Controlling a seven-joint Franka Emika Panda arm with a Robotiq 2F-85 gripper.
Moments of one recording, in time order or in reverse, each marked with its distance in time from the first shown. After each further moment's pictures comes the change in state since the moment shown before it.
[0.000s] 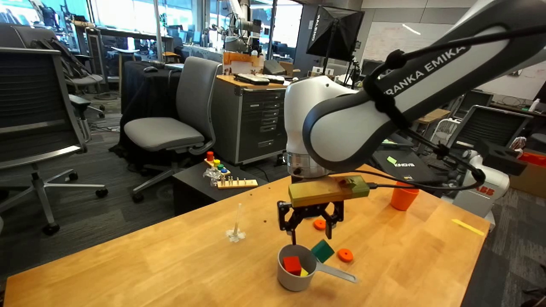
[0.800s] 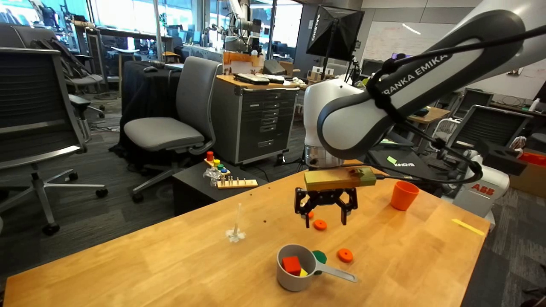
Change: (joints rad) arm -0.096 0.006 -0.023 -0.008 0.009 0.000 0.008
